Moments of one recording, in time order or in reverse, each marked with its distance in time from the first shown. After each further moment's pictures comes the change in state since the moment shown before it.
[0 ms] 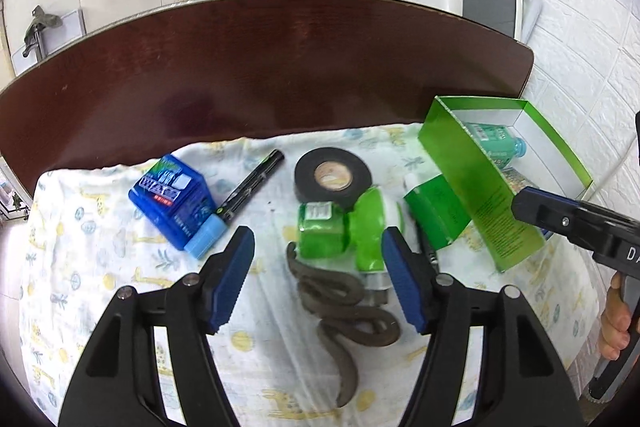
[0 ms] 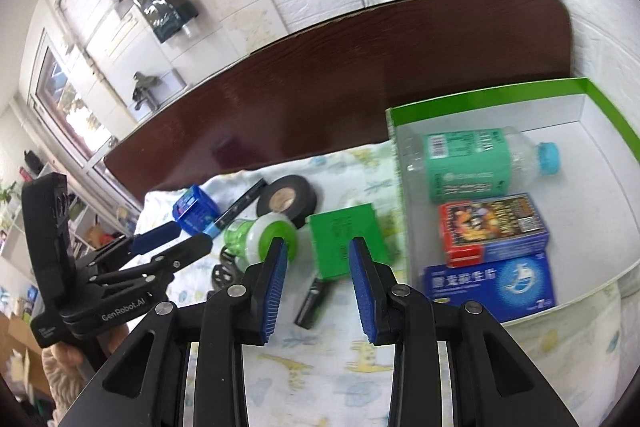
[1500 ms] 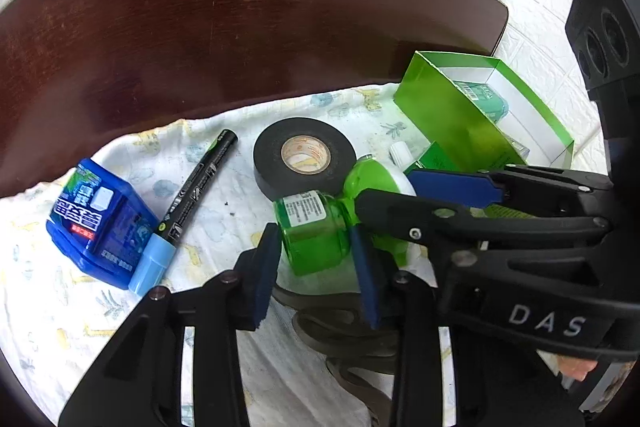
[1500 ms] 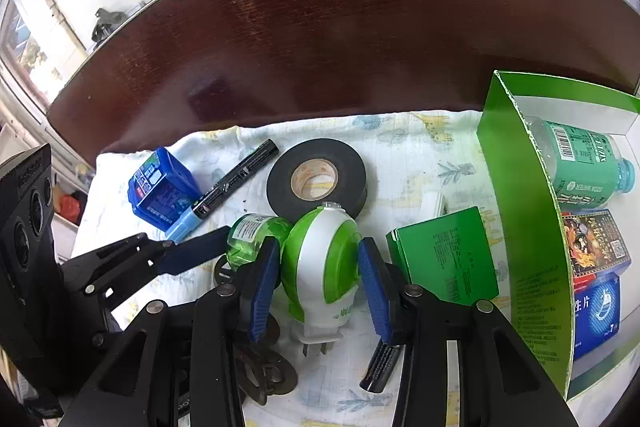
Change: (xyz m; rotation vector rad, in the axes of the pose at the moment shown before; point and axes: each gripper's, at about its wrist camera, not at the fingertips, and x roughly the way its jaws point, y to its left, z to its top) left arm 0.055 0.009 0.005 0.127 0.101 -0.187; right arm 0.107 0.063 0.016 -0.038 0.174 -0.177
